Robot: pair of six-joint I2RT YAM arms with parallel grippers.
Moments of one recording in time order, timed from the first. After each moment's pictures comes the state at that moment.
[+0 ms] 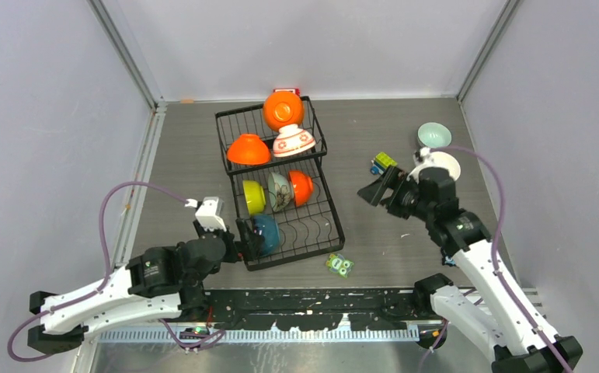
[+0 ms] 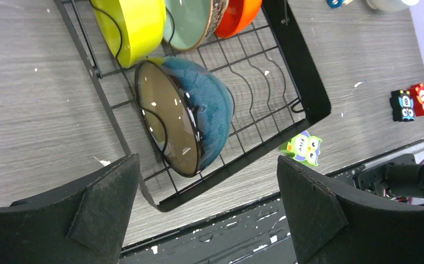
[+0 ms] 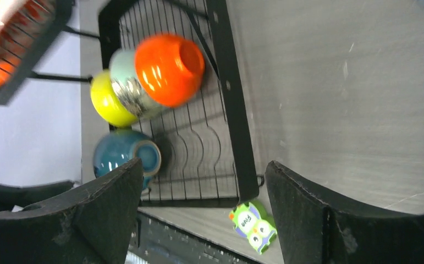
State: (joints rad) left arm -1.22 0.48 0.68 -0.80 -0.64 -0.88; right arm 0.32 0.78 0.85 -0.57 -0.17 0.71
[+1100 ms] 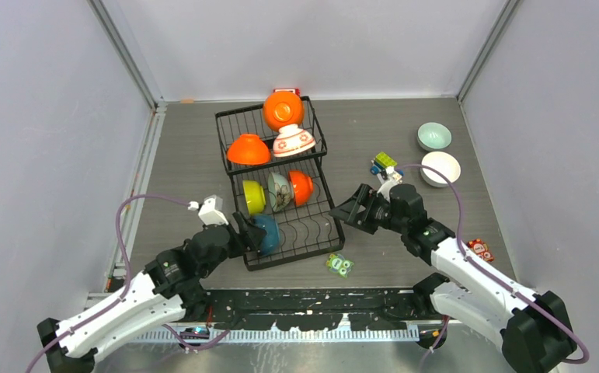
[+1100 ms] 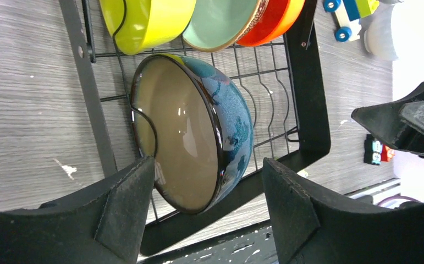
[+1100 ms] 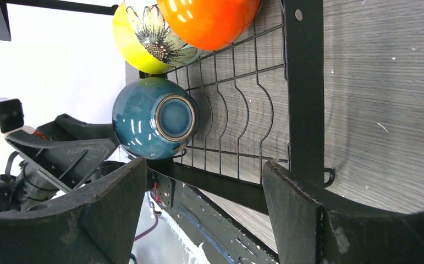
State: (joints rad) left arm -0.96 0.48 0.46 -0.56 -0.44 -1.00; right arm 0.51 0.88 0.46 -0.04 -0.35 0.96
